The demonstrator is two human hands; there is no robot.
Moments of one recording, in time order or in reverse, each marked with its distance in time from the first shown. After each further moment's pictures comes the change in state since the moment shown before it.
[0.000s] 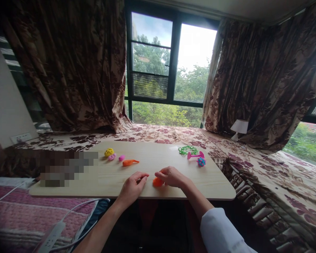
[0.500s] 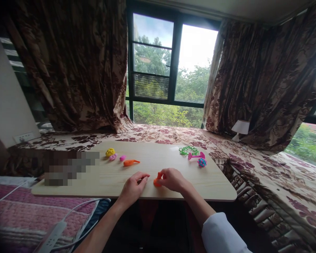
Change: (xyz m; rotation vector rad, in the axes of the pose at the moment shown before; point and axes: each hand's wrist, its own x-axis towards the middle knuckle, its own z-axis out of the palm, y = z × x) left_hand 0.000 0.001 0.000 0.008 0.012 -0.008; right_hand -0.006 -0.005 0.007 -0.210 0.157 -0.050
